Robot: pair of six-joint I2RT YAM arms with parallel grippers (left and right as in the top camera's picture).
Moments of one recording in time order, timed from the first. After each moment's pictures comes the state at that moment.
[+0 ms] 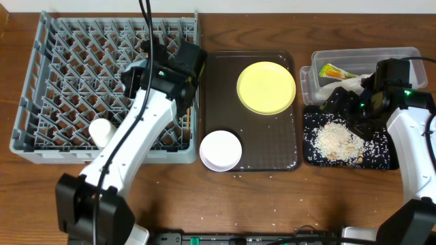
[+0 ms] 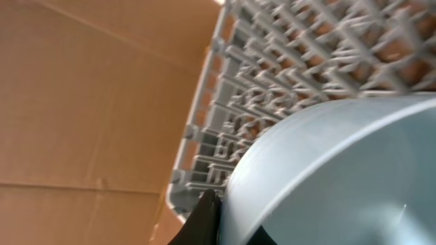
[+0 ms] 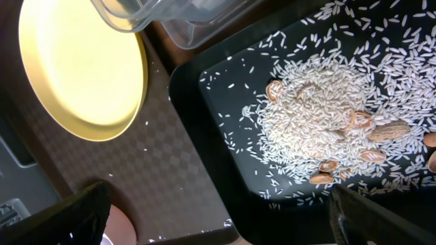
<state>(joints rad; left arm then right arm) -0.39 1.67 1.47 -1.08 -1.12 -0.27 -0.16 1.53 1.21 -0.98 -0.28 0.46</state>
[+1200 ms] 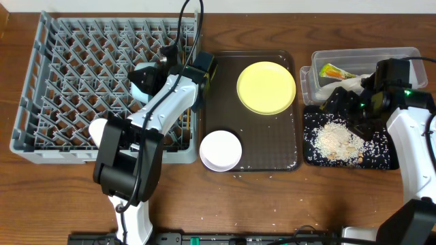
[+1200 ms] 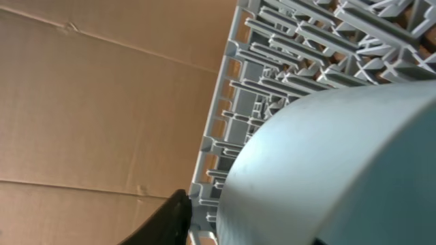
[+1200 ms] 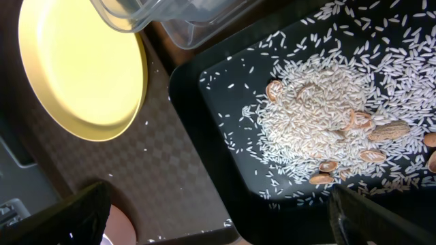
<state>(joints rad) -0.39 2.00 1.46 -0.95 -1.35 -0.31 -0.16 1.53 1.21 -0.98 -0.28 0.46</state>
